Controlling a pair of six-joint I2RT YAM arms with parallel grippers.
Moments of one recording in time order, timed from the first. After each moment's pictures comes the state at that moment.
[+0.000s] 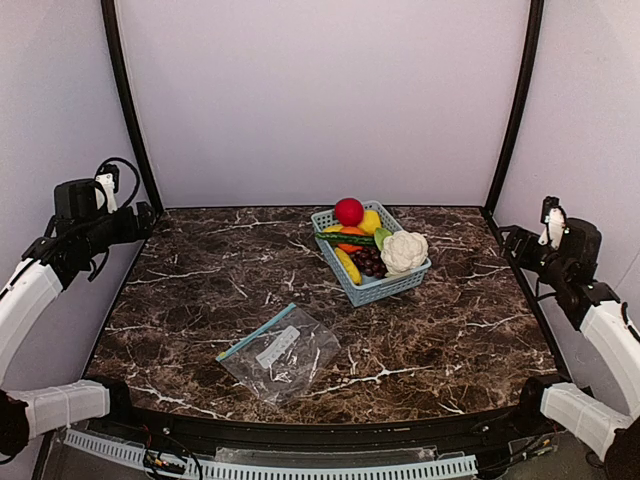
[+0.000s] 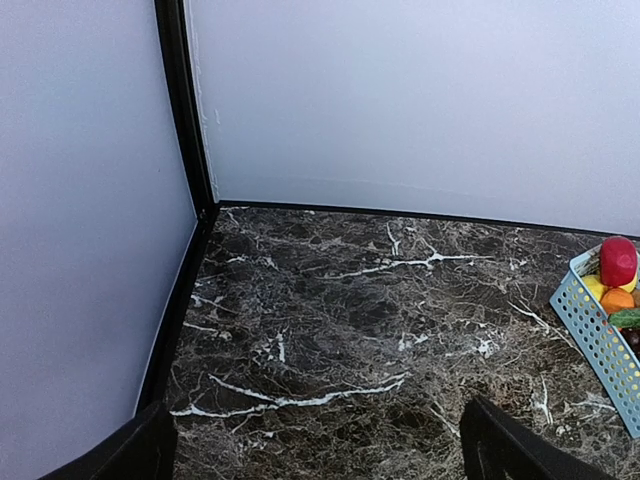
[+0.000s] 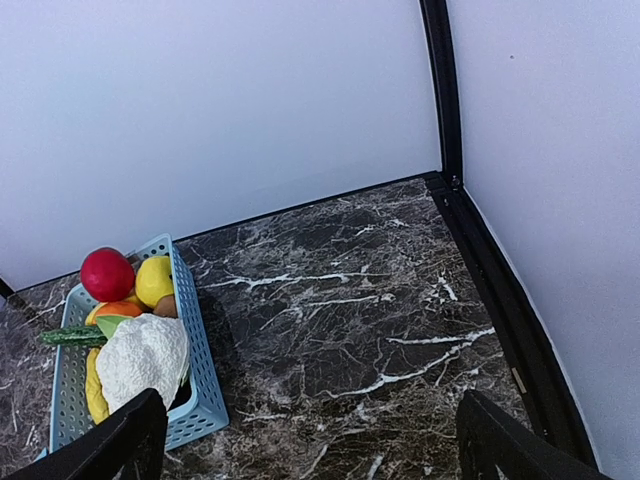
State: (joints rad) left arm -0.05 0.91 0.90 -0.36 -0.11 -0.10; right arm -0.05 0.74 0.56 -0.11 -0.11 0.27
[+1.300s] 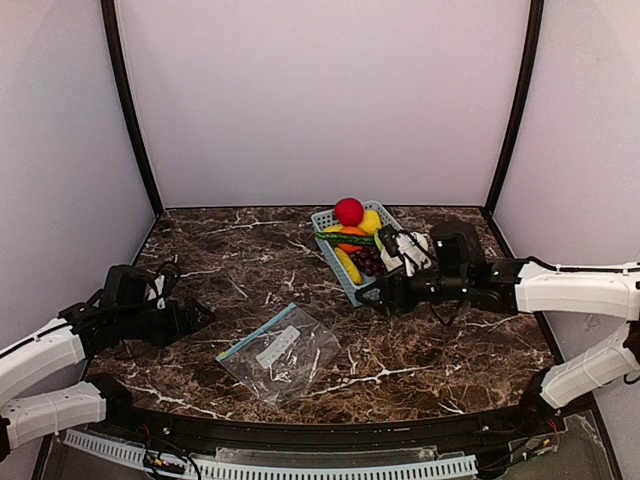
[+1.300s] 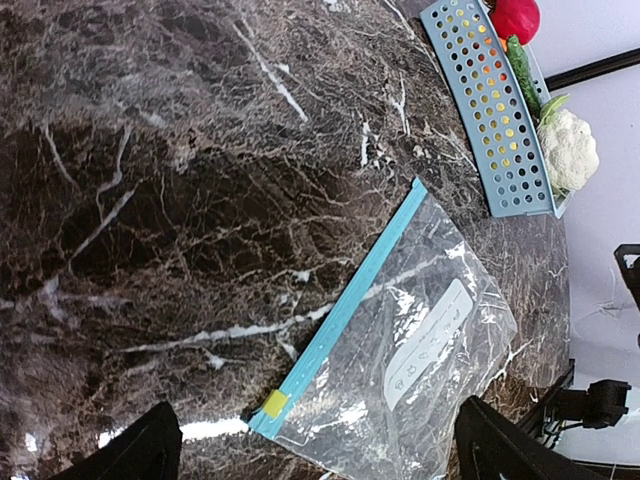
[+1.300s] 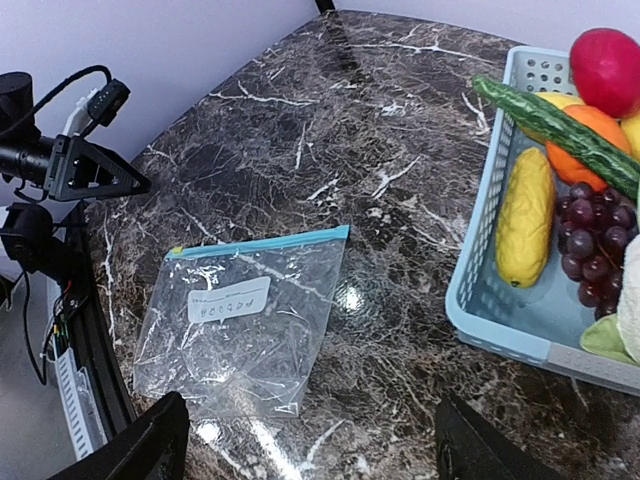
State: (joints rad) left arm -0.41 0.76 0.41 -0.41 0.25 -0.71; right arm 0.79 1.26 0.77 -0.03 -0.29 0.25
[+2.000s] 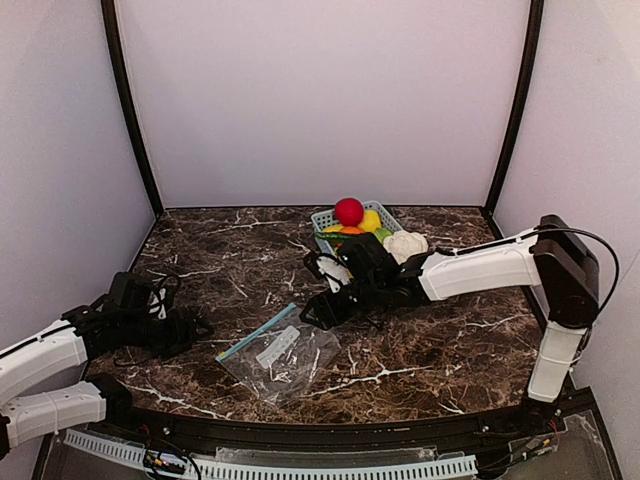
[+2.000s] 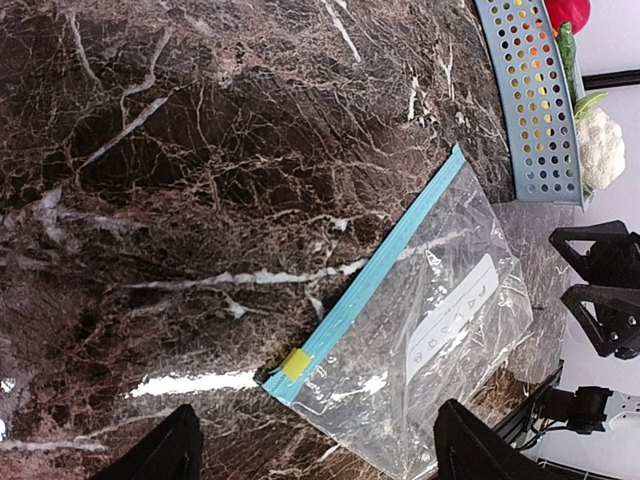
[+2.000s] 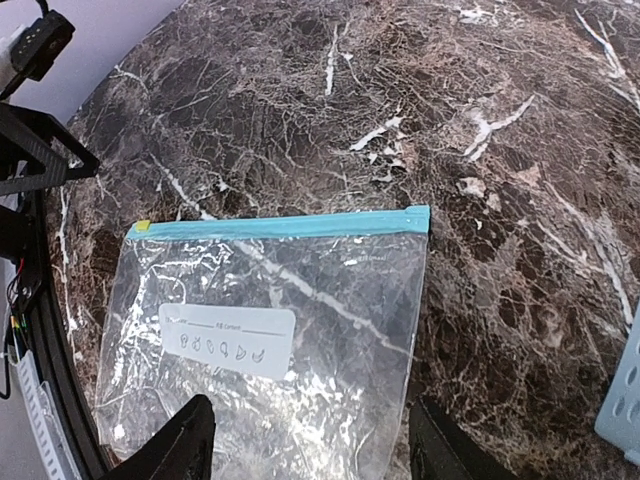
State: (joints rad) left arm -0.41 0.75 0.37 -0.47 0.29 -0.82; right arm 0.97 1.81 1.13 -0.06 -0.23 0.29
